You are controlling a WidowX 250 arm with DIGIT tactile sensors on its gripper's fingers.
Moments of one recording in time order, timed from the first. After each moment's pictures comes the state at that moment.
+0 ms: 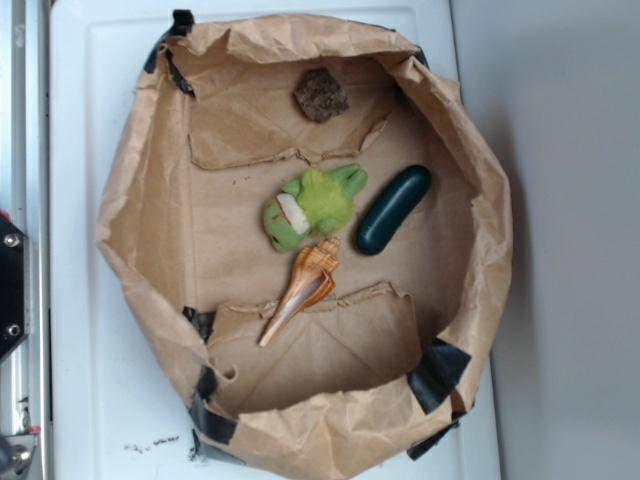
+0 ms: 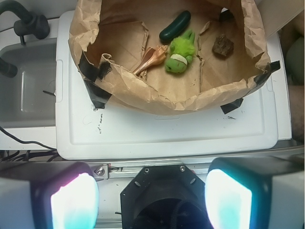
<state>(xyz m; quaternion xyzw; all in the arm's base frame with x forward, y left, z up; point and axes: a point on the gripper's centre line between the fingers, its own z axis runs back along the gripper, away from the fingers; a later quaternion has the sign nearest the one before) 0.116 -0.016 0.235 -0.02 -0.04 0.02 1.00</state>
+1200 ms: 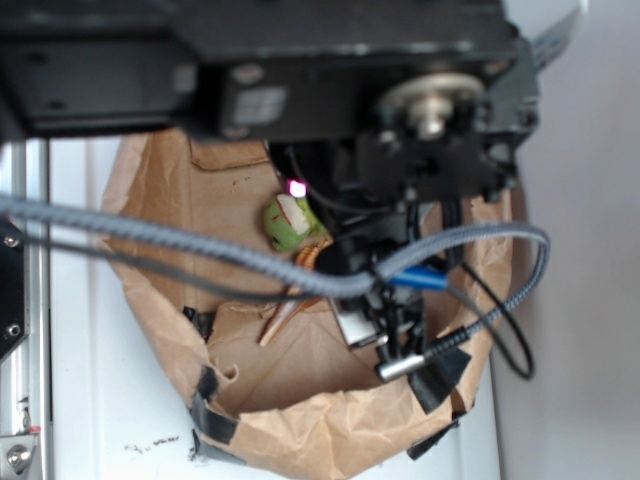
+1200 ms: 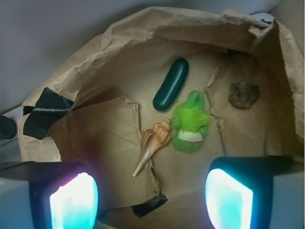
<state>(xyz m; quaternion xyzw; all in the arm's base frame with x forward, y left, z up) 0.269 0.003 0.178 -0.04 -0.01 0.17 0.98</state>
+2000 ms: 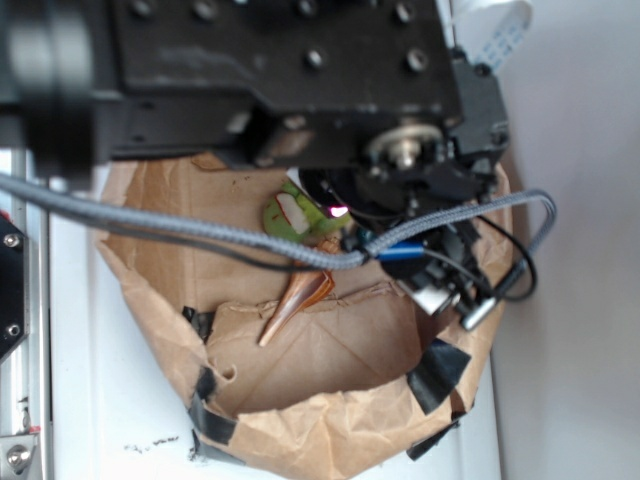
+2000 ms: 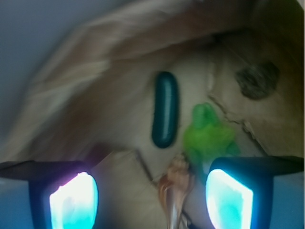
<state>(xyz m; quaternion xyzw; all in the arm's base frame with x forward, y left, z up) 0.297 0.017 0.110 -0.04 -0.05 0.42 0.91</state>
